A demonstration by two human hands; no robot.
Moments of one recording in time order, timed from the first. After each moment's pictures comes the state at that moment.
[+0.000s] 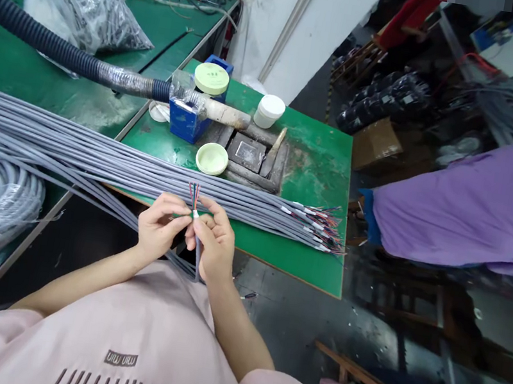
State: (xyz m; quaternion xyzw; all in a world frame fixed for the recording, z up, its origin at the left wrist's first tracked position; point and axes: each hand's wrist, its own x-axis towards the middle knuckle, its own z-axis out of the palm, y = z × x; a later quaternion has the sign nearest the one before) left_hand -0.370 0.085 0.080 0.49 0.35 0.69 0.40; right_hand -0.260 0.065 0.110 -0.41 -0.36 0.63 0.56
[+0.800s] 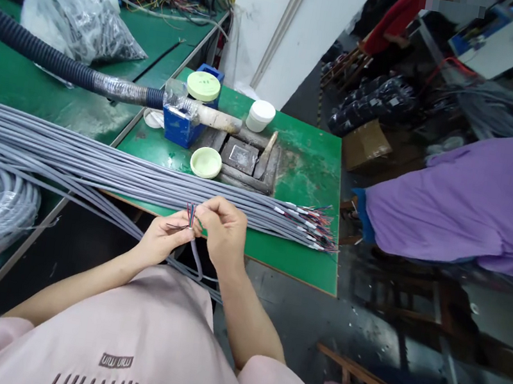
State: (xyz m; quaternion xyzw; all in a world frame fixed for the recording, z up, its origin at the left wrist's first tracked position) left_hand -0.371 0.082 0.086 0.48 0.30 0.52 0.64; right_hand -0.248 0.093 0.151 -0.48 -0.53 0.42 0.55
